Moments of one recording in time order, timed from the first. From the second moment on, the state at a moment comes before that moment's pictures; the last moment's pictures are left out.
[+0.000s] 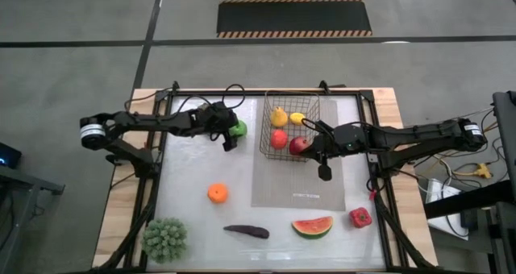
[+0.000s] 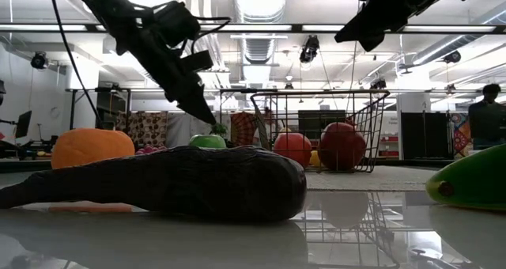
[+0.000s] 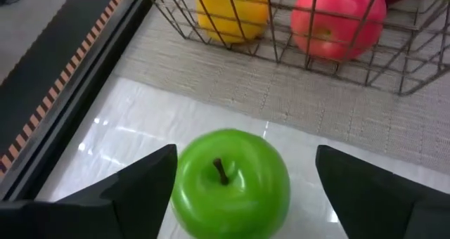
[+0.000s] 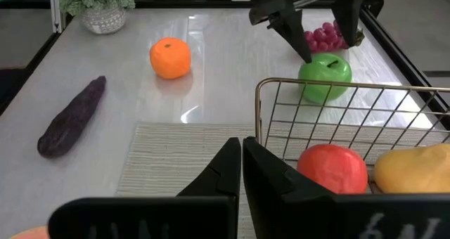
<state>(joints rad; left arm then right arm) 0.36 1.40 0.78 -0.09 -0.11 0.14 0.02 1.02 0.72 -0.20 0.00 0.00</state>
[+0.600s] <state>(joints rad) 0.37 1.39 0.70 -0.05 -0.11 0.14 0.02 1.02 0.72 -0.20 0.00 0.01</state>
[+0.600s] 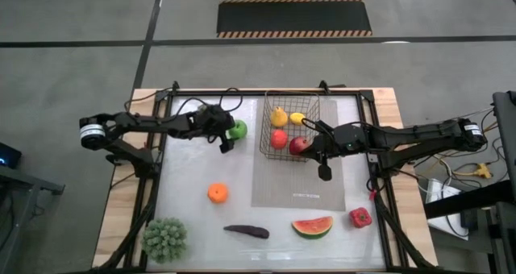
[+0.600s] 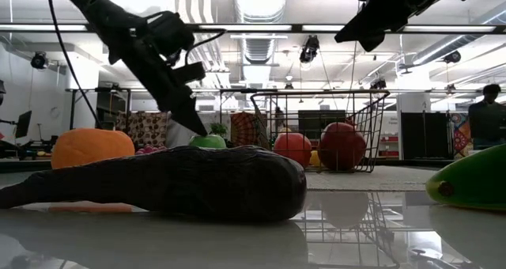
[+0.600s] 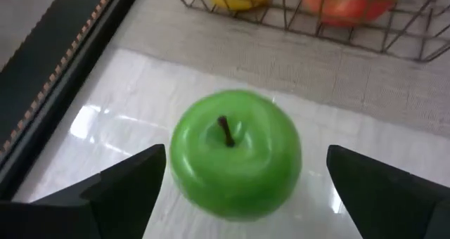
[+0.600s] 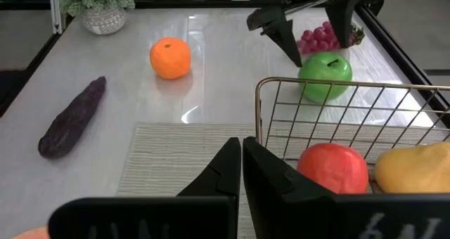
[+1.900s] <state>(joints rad) 0.39 1.39 0.55 0.25 -0.11 0.08 0.02 1.02 0.71 -0.20 0.00 0.05</state>
